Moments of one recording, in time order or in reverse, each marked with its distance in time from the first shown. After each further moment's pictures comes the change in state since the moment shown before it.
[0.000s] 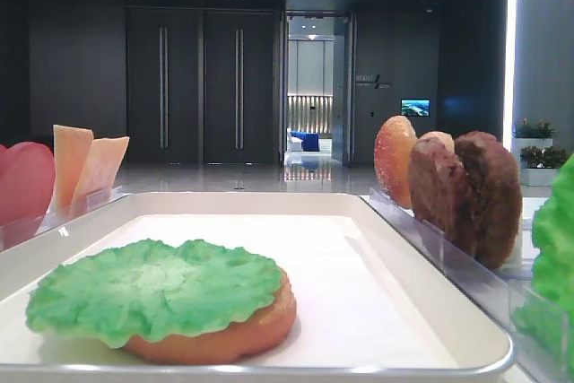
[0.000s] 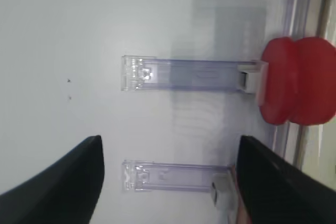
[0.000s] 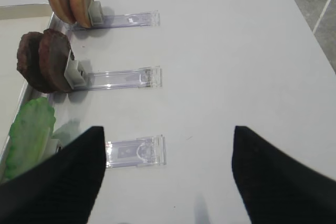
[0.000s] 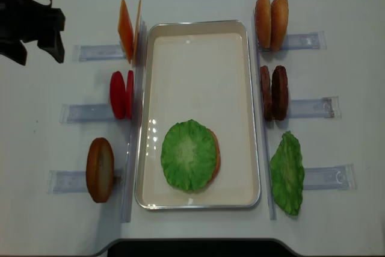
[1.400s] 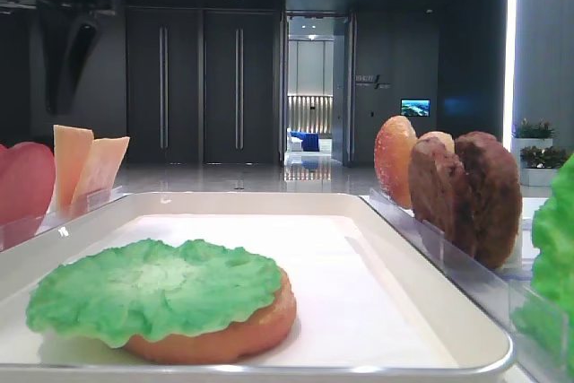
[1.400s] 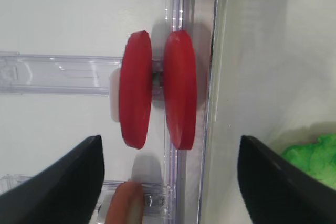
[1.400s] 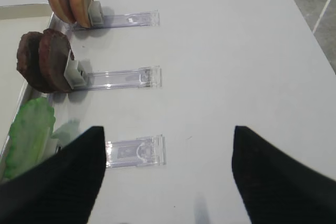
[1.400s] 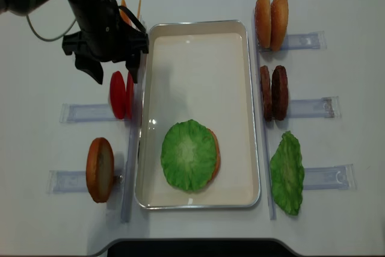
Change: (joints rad) left arm -0.345 0.220 -0.032 0.025 -0.068 -0.357; right arm 0.000 0.000 0.000 0.000 0.000 0.000
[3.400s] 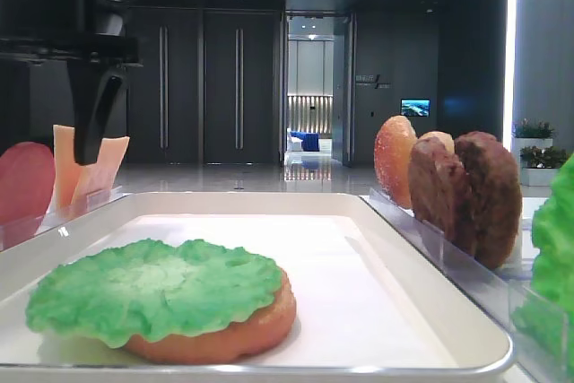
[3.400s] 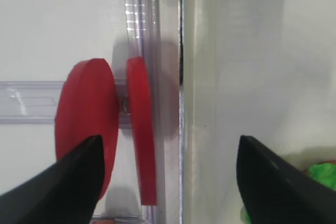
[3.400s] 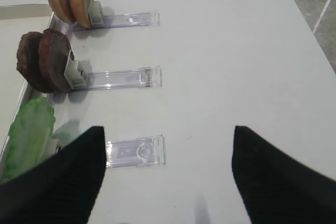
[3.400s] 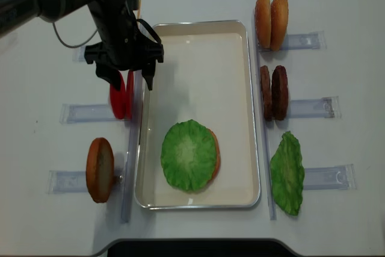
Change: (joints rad) left arm -0.009 0.100 -0.001 -0.028 -0.088 0.019; right arm 0.000 0.000 0.000 0.000 0.000 0.000
